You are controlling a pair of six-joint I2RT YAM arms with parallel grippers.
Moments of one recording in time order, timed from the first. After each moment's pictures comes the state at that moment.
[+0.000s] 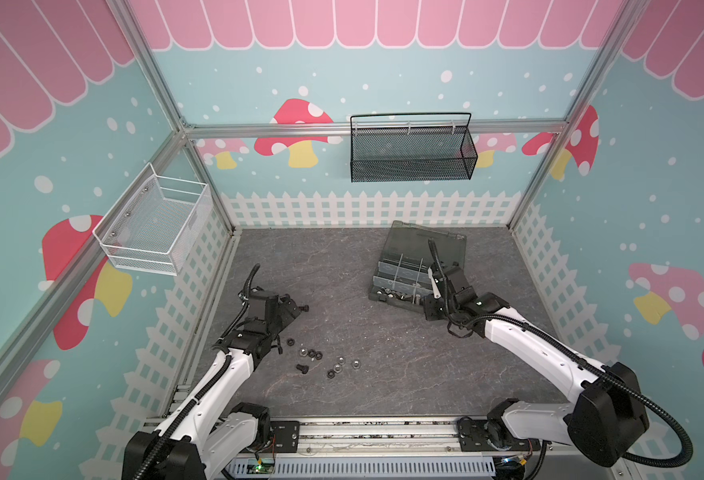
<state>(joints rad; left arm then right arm) -0.16 0.99 0.57 -0.36 -0.15 -0.86 0.48 1.29 0.94 -0.56 0.14 0.31</state>
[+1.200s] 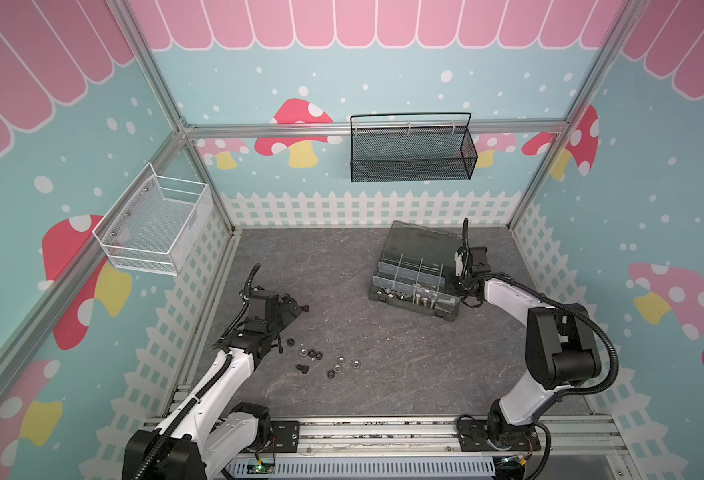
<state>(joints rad) -0.16 1.00 0.57 -0.35 -0.14 -0.86 0.12 1.69 1.06 -0.32 -0.02 0.20</state>
